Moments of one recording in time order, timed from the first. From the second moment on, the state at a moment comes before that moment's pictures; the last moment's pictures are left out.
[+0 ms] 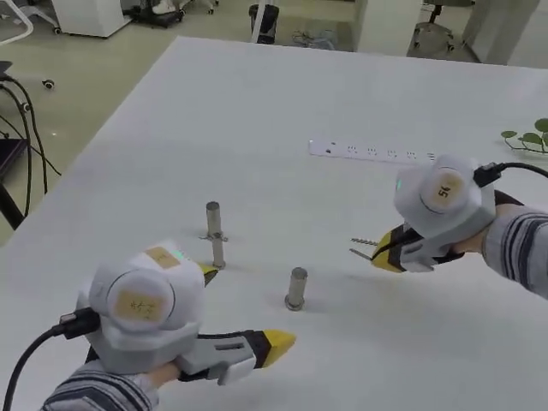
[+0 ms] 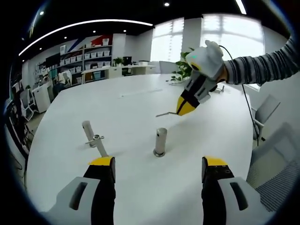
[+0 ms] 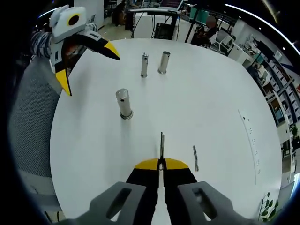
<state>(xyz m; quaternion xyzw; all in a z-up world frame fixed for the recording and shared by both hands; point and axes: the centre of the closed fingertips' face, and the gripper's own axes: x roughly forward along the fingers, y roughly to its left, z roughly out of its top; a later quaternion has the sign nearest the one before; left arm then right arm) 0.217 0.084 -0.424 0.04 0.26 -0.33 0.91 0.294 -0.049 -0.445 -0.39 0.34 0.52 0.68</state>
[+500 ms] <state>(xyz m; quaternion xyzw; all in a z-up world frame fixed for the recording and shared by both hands) 0.206 0.067 -0.411 -0.03 0.26 -0.36 0.90 0.252 -0.014 -0.432 -0.41 0.27 0.57 0.66</state>
